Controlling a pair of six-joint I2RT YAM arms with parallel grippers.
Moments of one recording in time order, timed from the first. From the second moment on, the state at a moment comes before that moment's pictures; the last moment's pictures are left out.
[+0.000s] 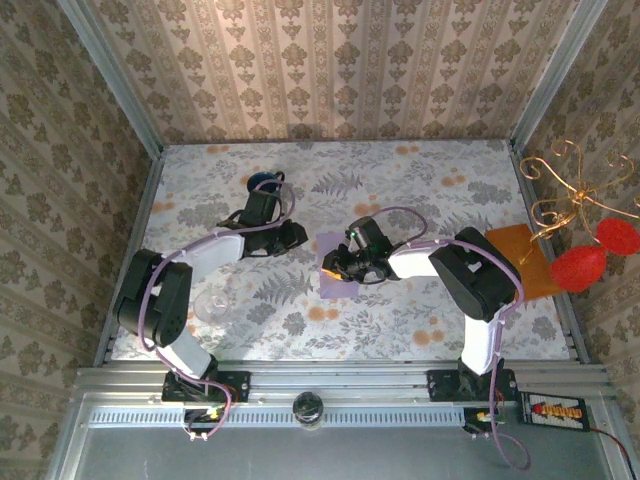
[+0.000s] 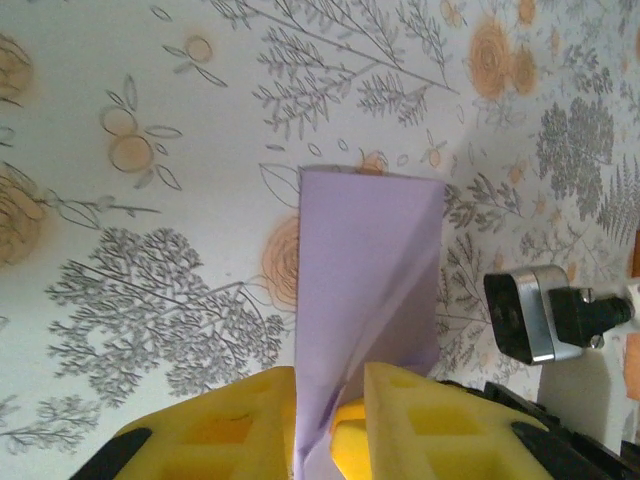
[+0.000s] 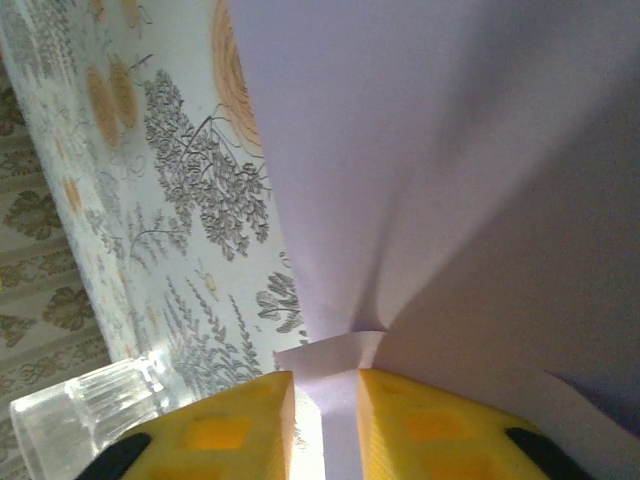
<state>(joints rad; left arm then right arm) -0.49 1.63 0.96 -0.22 0.38 -0.76 0.59 1.90 0.90 0.16 -0.46 1.06</state>
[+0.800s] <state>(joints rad) -0.63 1.79 0.98 -0.23 0.42 -0.72 0.59 1.90 0.92 0.08 -0.43 1.04</state>
